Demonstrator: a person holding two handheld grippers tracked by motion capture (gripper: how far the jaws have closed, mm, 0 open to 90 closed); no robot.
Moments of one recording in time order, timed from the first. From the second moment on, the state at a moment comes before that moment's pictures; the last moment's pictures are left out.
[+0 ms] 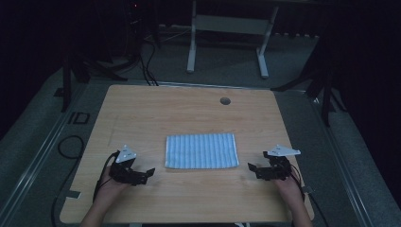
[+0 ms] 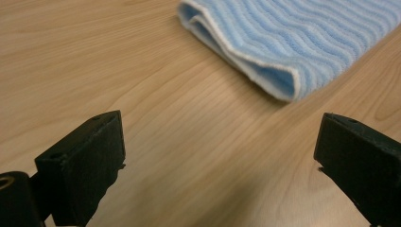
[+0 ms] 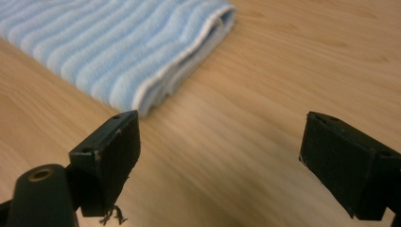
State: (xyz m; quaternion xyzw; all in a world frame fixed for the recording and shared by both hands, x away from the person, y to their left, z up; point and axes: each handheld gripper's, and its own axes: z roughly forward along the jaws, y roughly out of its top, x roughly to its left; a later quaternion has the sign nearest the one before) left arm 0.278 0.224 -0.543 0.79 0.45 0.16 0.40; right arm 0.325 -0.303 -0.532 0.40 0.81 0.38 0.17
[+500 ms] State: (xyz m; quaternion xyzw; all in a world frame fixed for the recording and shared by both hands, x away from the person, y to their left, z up) left arm 0.248 0.265 -0.549 0.75 0.48 0.16 0.41; right arm 0.297 -0.334 -0.537 0.43 0.79 0.38 0.20
